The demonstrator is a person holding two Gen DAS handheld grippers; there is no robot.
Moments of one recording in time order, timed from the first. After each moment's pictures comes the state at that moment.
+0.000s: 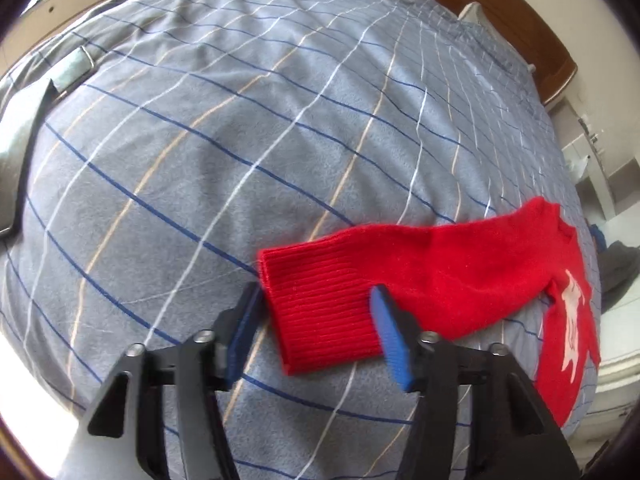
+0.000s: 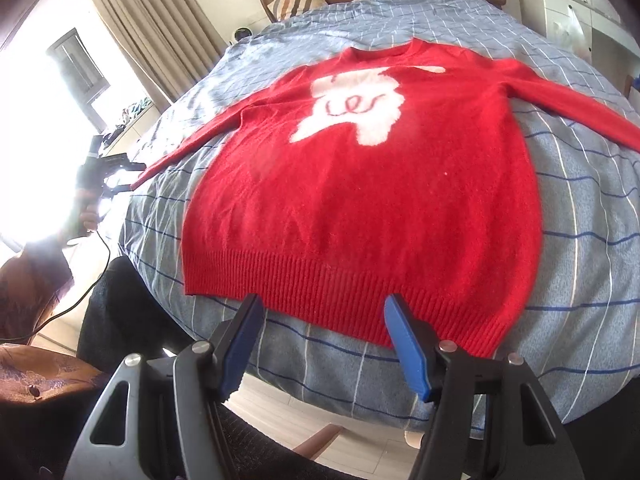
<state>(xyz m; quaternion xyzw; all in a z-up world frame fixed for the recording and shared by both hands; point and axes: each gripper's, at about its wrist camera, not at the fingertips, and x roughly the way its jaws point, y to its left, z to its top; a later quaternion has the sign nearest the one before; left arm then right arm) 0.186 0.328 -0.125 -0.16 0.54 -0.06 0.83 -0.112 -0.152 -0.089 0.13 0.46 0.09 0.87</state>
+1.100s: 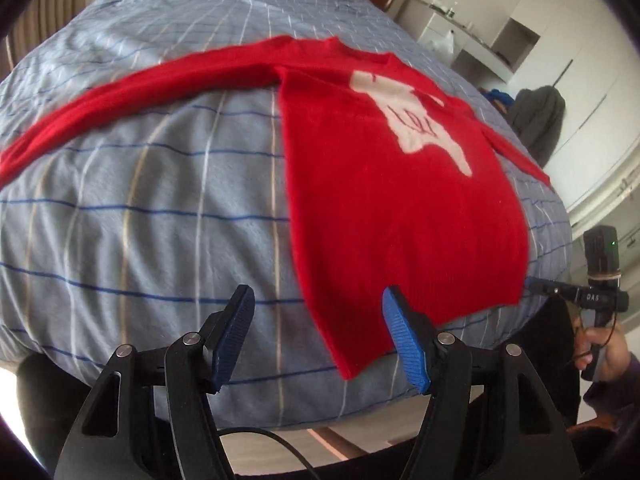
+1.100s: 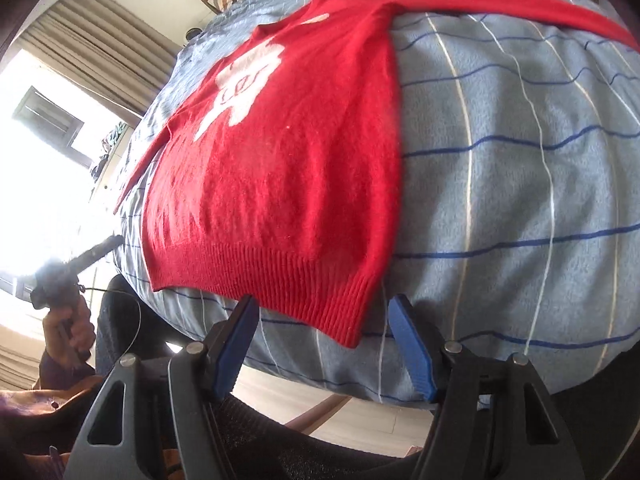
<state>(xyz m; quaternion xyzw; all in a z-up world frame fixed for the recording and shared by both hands) -0.005 0.098 -0.121 -0.01 0.51 -0.27 0.81 -0.120 -0.264 -0.138 0.25 0.52 0.07 0.81</state>
